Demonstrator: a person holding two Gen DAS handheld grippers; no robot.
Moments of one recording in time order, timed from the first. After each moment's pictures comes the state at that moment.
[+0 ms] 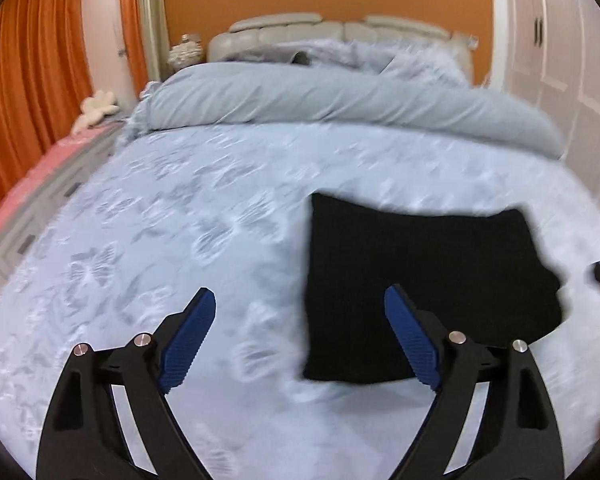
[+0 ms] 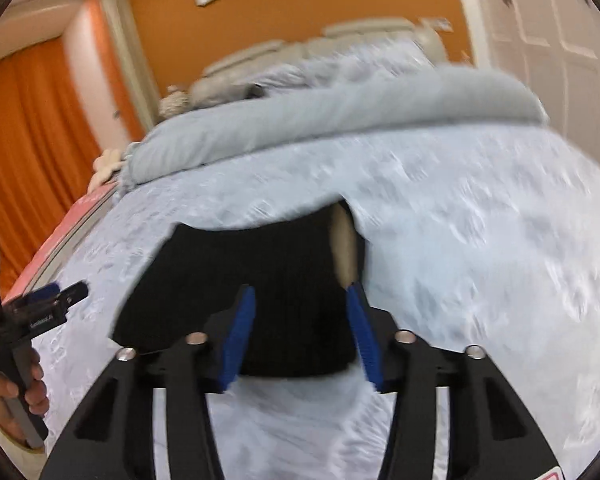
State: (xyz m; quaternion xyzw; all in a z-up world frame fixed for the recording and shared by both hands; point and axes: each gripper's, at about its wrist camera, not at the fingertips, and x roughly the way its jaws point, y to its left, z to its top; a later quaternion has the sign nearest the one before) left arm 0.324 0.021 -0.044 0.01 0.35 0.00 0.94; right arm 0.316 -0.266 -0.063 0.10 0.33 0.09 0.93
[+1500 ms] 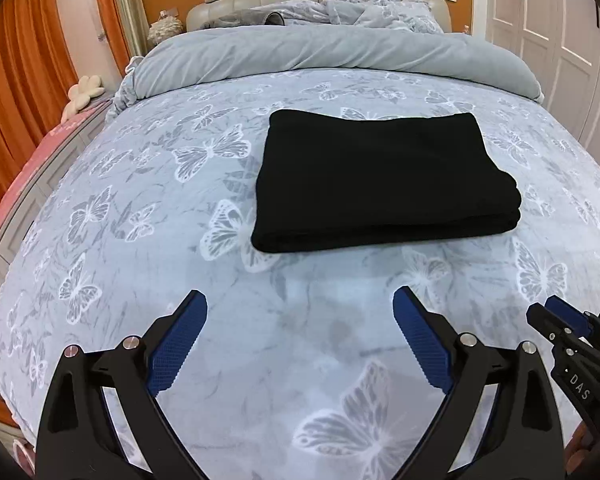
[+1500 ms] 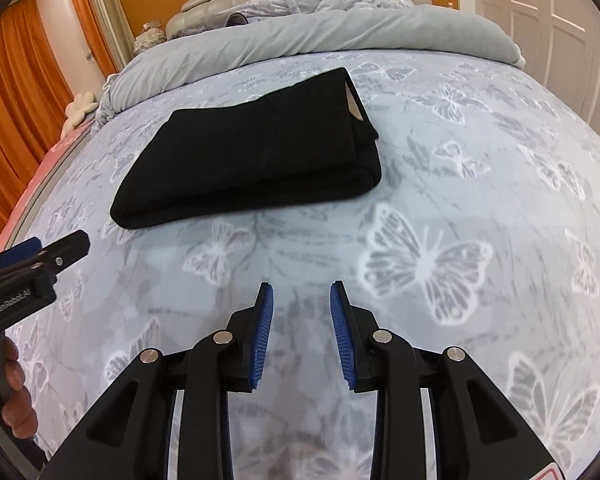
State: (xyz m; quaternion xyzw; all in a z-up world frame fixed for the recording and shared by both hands) left arm 0.229 -0.021 -0.076 0.06 0.42 0.00 0.91; right arm 0.205 -0.229 -0.132 0.10 0.45 0.02 0.89
